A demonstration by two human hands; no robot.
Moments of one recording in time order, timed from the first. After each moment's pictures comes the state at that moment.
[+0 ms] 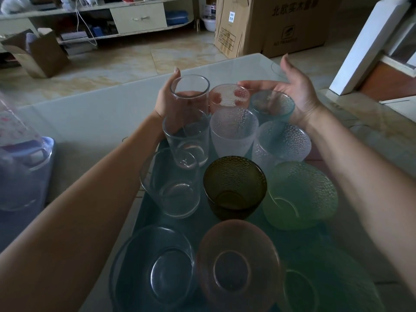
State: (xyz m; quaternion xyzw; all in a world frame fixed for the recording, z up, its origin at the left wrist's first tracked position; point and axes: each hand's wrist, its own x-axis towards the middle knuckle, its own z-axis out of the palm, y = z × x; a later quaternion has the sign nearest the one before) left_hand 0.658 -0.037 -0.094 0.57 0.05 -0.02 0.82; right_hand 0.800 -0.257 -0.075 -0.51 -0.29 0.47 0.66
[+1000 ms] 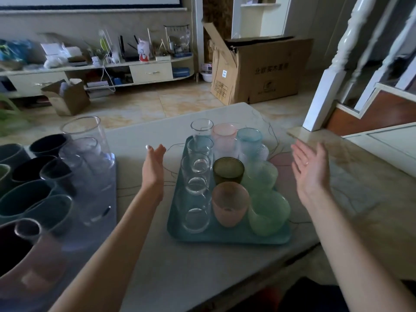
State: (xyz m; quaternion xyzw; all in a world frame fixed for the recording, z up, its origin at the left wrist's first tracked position) left_hand 0.470 -0.130 -0.055 0.55 0.33 0.32 0.69; right_hand 0.625 -0.389 -0.037 -0.59 -0.04 0.10 0.80
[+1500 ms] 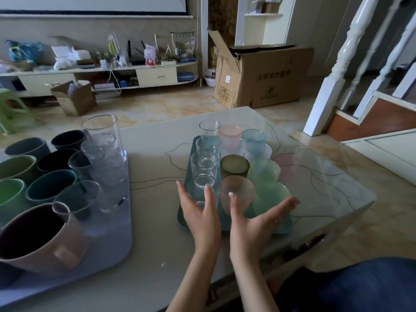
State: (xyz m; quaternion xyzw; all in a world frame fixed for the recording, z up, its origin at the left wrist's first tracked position) left_hand 0.424 -0.273 -0.088 0.57 0.35 0.44 0.60; right_hand 0.444 -0.328 -0.094 -0.75 -0.01 -0.16 0.64
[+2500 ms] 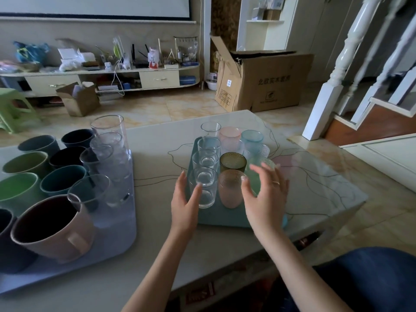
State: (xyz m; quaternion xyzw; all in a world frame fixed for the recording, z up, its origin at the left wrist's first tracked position) left_hand 0.403 -0.230 -0.091 0.63 0.27 0.36 0.63; right_hand 0.484 -0.357 -0.058 -0.84 -0.22 -0.23 0.44
